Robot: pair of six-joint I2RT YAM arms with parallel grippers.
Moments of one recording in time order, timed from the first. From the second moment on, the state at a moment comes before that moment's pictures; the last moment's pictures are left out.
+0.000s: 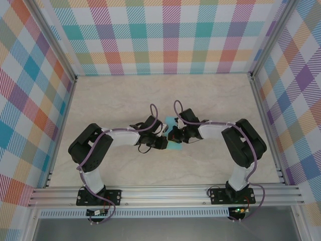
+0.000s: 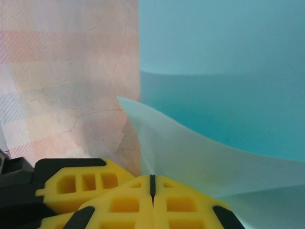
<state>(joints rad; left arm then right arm) -0.72 1.80 0.93 -0.18 0.32 -0.40 0.59 1.80 0.90 -0.13 -0.52 0.76</state>
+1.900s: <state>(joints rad) -0.73 1.76 0.99 -0.28 0.36 -0.39 0.42 1.83 0.86 -0.05 -0.57 0.60</state>
